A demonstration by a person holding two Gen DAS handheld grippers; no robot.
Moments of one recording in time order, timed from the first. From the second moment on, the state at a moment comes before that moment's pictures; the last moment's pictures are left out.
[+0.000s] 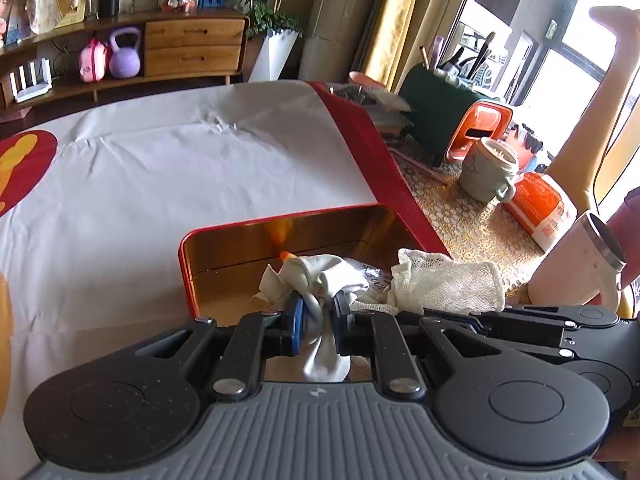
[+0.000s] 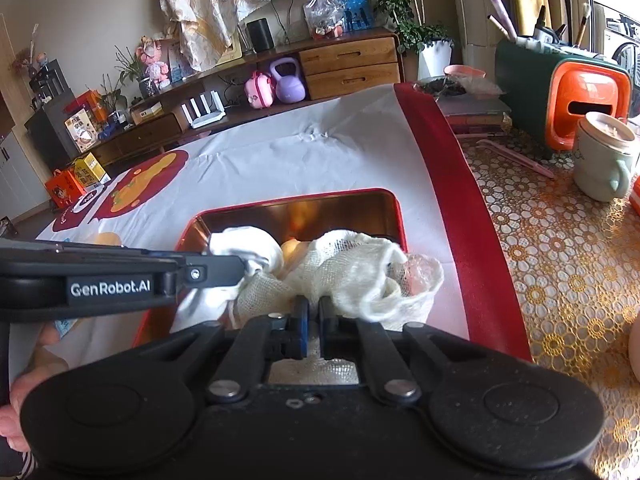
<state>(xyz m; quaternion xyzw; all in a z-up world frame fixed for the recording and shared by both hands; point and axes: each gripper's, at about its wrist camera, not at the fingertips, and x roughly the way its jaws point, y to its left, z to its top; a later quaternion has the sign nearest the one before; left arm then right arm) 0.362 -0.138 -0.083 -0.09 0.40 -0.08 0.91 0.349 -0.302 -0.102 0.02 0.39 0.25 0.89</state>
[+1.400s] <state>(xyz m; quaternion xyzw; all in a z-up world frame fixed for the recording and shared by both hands) 0.325 -0.148 -0.077 -0.04 0.43 -0.10 0.90 0.297 -0.326 -0.072 0.02 0.38 0.24 0.89</state>
